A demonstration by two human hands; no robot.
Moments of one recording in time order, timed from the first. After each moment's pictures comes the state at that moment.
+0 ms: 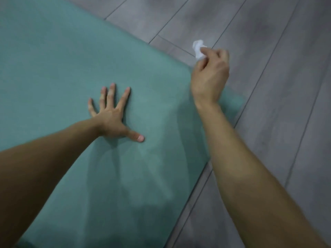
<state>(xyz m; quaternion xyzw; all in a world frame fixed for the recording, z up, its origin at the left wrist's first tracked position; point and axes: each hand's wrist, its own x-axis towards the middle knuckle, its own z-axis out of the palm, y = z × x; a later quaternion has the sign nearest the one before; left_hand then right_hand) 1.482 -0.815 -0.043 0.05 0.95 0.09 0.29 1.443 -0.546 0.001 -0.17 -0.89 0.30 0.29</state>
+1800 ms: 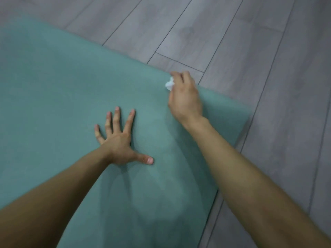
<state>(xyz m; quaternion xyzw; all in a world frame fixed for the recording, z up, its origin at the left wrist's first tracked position) 1.481 -0.813 -0.039 0.04 0.94 0.09 0.33 1.428 -0.589 -0.039 -0.03 -0.96 0.25 0.15</state>
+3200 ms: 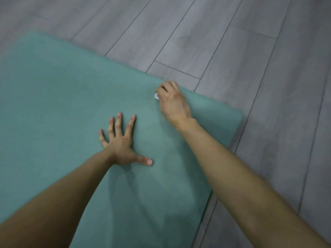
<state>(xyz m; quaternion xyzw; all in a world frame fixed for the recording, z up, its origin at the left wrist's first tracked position) 1.481 -0.812 -0.039 0.03 0.94 0.09 0.33 1.406 -0.593 -0.058 0.10 -0.96 0.20 0.15</state>
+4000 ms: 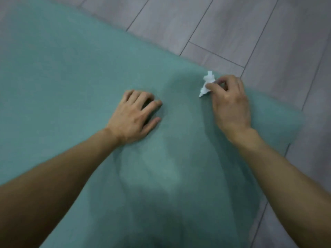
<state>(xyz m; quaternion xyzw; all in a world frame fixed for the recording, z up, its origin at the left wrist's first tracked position) 1.389 -0.888 -0.063 0.40 0.91 0.08 -0.05 1.435 -0.593 -0.044 0.00 -0.98 0.12 0.18</state>
